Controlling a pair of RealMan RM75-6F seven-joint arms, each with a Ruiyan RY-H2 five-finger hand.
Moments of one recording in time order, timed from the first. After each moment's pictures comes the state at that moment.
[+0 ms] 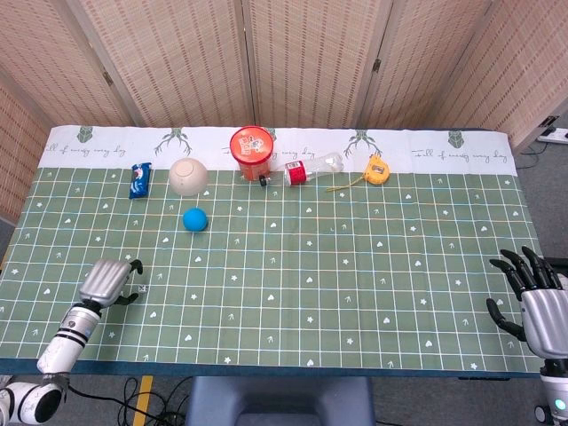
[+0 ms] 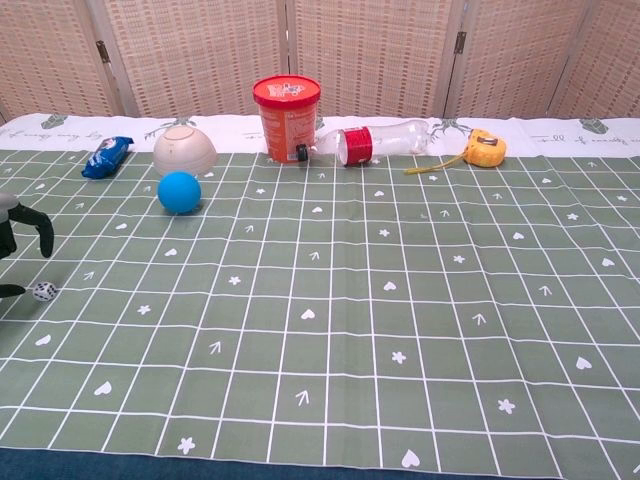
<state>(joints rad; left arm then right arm) -0.48 -1.36 -0.09 -1.34 1.29 0.94 0.26 0.04 -1.08 0.07 -1.64 -1.57 1.57 -0.02</state>
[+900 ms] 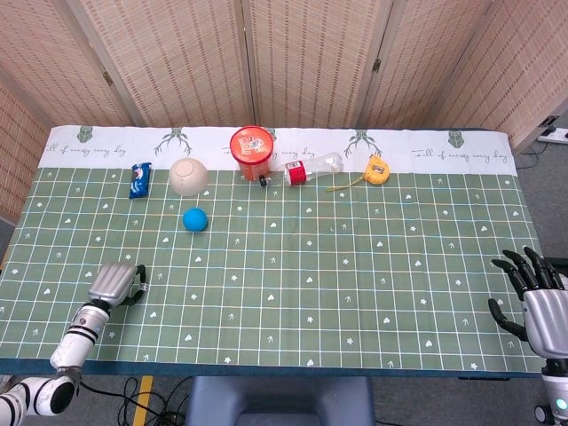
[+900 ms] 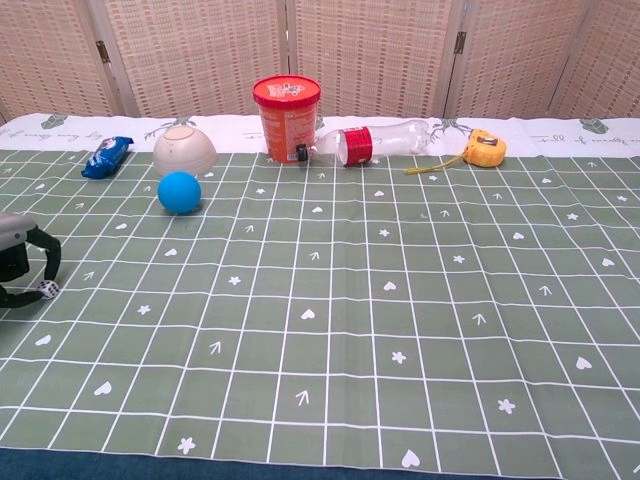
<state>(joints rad) -0.52 -1.43 -0.07 -1.26 1.20 0.88 0.26 0.04 -1.08 0.07 -1.63 -1.55 1.57 -0.01</state>
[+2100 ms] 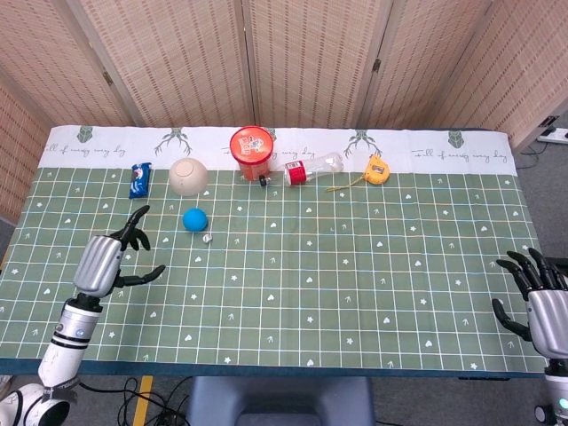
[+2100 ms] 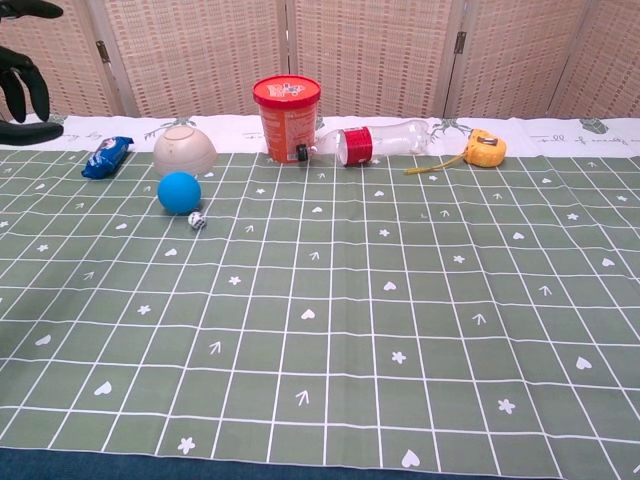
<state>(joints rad) -0.43 -1.31 -0.19 -1.57 1.48 1.35 -0.09 0.03 -1.09 0.07 -1.59 -1.54 1.57 0.02</state>
